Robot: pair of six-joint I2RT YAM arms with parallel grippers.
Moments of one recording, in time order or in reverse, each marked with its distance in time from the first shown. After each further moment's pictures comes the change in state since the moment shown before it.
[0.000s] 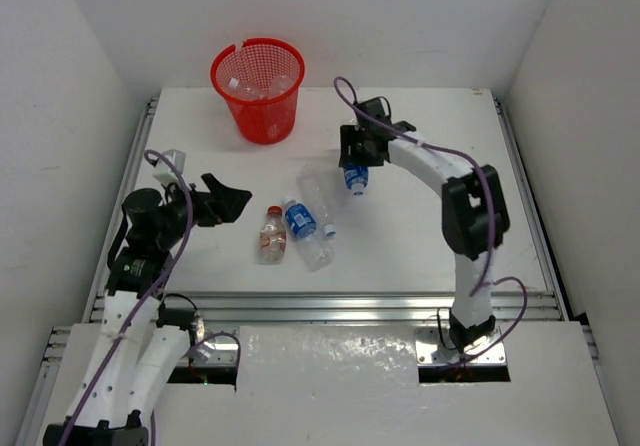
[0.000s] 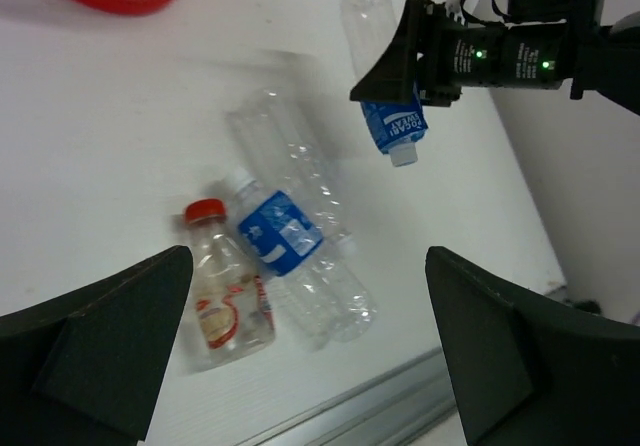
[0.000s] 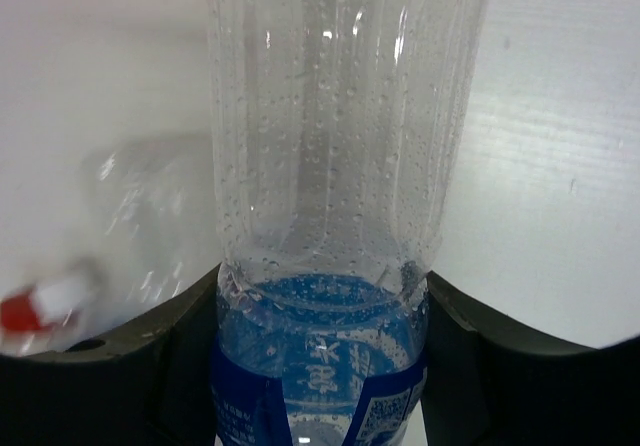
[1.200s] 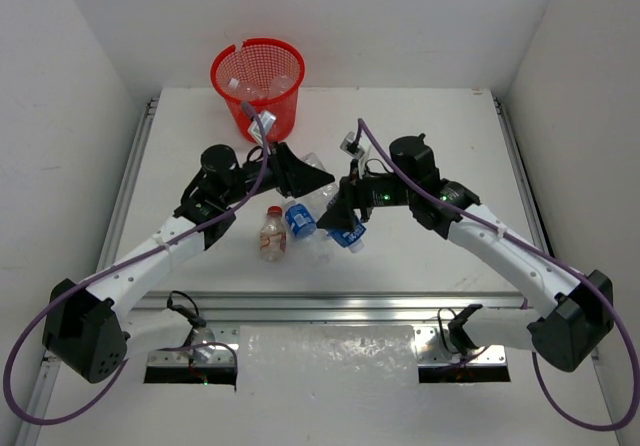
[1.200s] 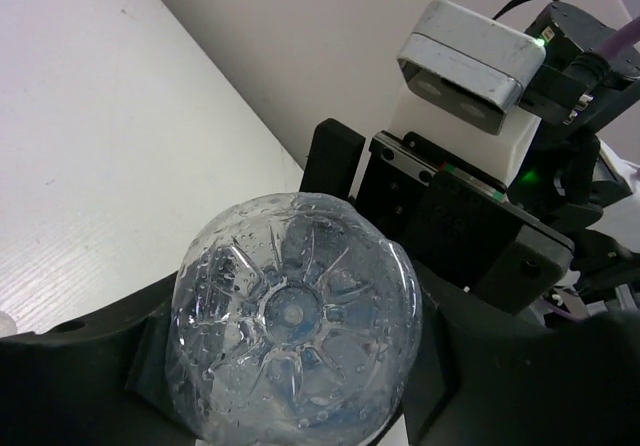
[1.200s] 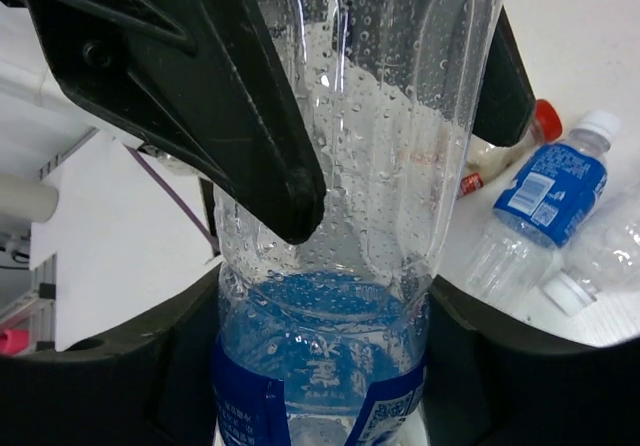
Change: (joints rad) left arm -0.446 0.555 0.157 0.719 0.264 -0.336; right arm 0.192 -0.882 -0.650 0.296 -0.805 -0.141
